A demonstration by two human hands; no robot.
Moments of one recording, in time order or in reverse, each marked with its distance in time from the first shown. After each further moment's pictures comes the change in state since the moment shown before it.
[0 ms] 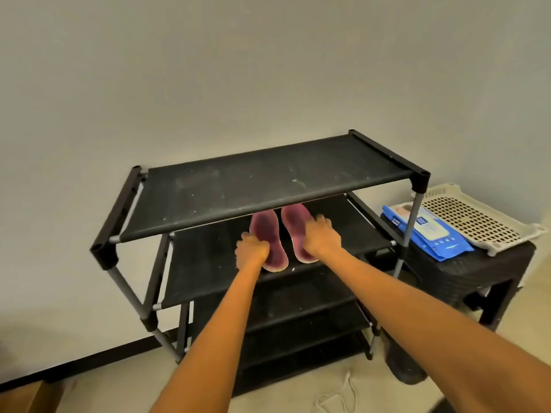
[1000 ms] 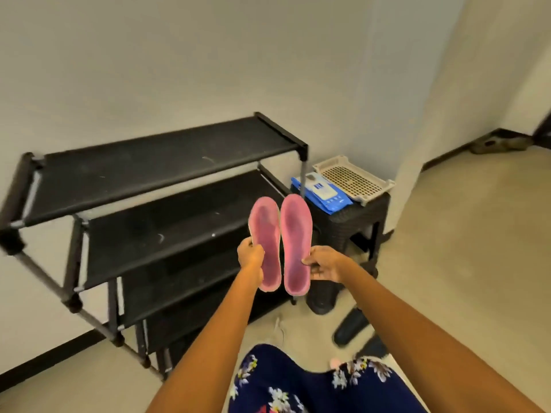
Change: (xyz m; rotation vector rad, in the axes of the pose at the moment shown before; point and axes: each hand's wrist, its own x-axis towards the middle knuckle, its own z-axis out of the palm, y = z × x) left_hand -0.161 0.002 0.105 -0.535 -0.314 -0.035; right_hand -0.178 0.160 -0.021 1.169 -0.300 0.600
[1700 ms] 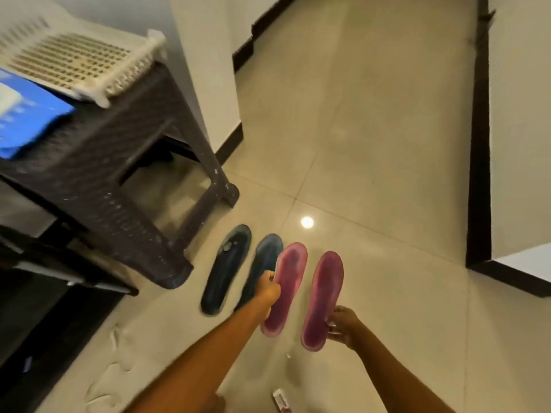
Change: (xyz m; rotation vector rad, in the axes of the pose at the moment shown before) left_hand -0.021 -0.377 0.404 0.882 -0.773 -0.175; right_hand 0.048 0.448 -0.308 0.601 0.594 0.596
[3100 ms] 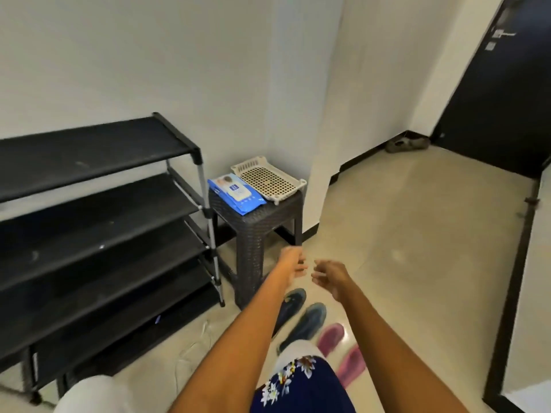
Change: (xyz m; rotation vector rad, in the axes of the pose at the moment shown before) left_hand -0.316 0.133 -0.201 -0.767 0.104 0.190; right_hand -0.371 -0.136 0.109 -0.082 -0.206 -0.611
